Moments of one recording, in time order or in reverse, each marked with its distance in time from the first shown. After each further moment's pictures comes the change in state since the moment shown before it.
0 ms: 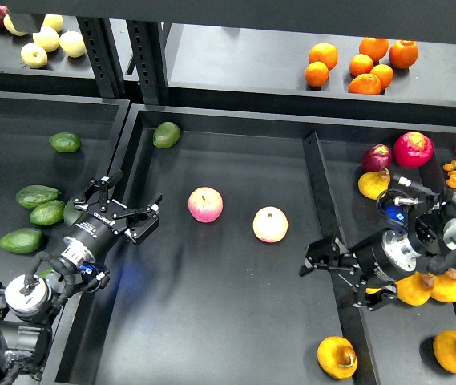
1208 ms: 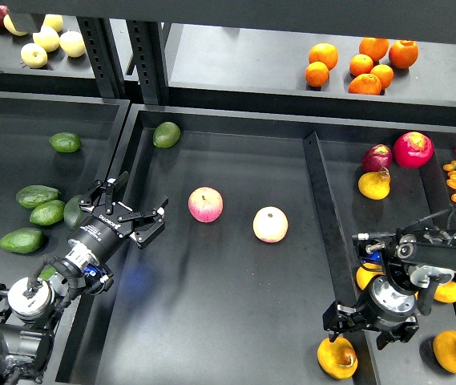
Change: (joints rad) left arm 0.006 0.000 0.025 -0.019 0.001 0.000 0.000; right arm 0.008 0.226 -0.297 -0.135 -0.140 0.000 0.000
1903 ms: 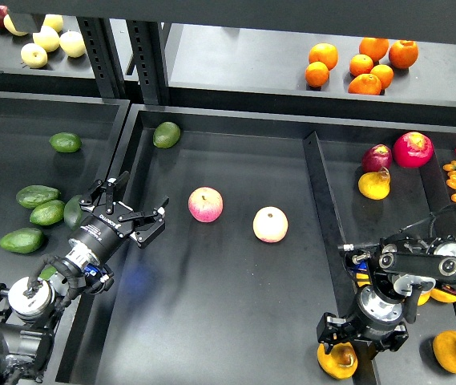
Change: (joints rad) left arm -0.001 0.000 0.000 -0.001 -0.001 0.000 0.000; right arm -0.010 0.044 -0.054 -0.026 0.041 0.000 0.000
